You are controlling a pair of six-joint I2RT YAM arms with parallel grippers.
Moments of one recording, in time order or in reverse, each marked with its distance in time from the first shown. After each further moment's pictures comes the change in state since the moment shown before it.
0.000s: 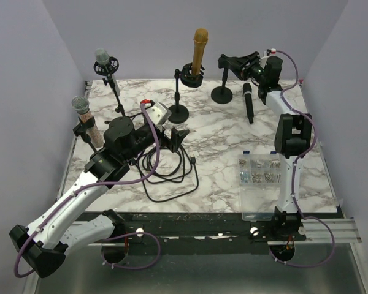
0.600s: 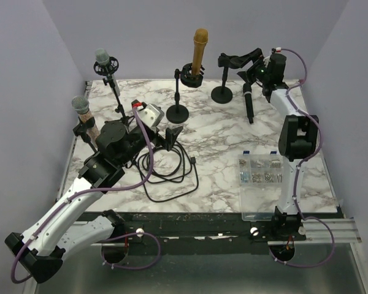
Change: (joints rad) left arm -0.001 -0.046 -0.006 0.002 -0.075 0.046; right arm -0.010 -0.077 -0.026 -0.189 0.110 -0.201
